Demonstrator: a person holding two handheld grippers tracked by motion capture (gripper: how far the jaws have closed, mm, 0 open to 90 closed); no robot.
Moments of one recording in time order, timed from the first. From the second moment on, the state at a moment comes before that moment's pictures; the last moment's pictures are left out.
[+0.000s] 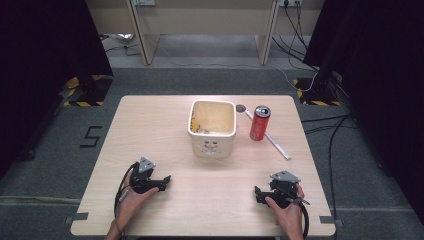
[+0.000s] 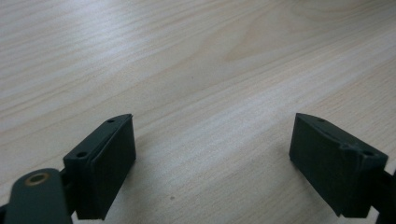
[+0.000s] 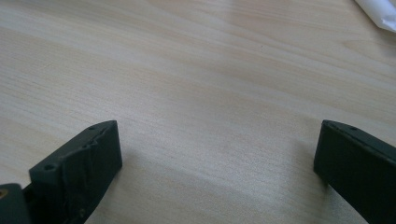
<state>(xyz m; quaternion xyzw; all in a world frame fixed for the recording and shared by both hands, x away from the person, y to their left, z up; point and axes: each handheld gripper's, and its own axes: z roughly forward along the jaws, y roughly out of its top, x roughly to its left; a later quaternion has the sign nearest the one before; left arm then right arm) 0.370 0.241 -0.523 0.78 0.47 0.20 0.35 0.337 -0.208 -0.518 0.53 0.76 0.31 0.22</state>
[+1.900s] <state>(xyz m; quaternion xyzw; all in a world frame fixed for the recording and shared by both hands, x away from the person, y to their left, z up) 0.370 0.241 -0.523 0.78 0.47 0.20 0.35 0.389 -0.204 -0.452 0.50 0.73 0.36 0.28</state>
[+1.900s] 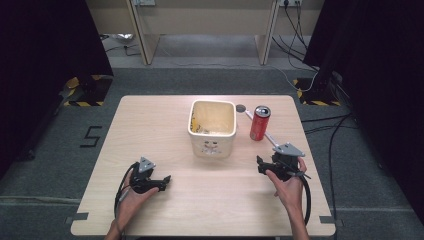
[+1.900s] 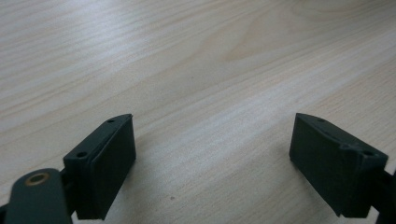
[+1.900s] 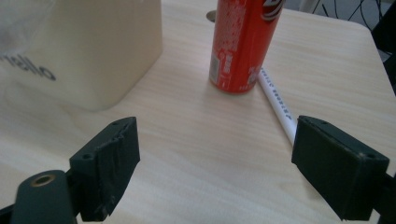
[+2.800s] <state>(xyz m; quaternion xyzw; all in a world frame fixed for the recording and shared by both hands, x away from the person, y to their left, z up) 0.370 0.241 -0.523 0.78 0.47 0.20 0.35 0.455 -0.204 -0.432 0.52 0.71 0.38 0.29</state>
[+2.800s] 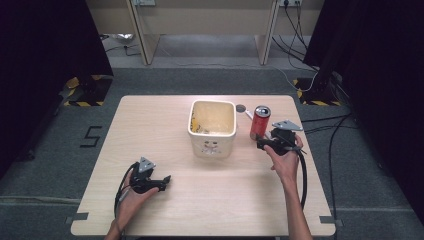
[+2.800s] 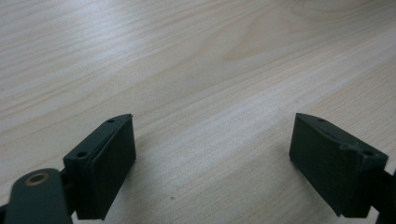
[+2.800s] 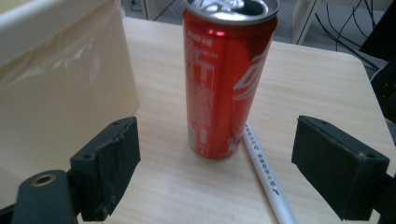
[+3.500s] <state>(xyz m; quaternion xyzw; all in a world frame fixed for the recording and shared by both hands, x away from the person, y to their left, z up) 0.370 0.241 -0.523 0.78 0.47 0.20 0.35 0.499 -0.200 -0.450 0.52 0.70 0.38 0.29</state>
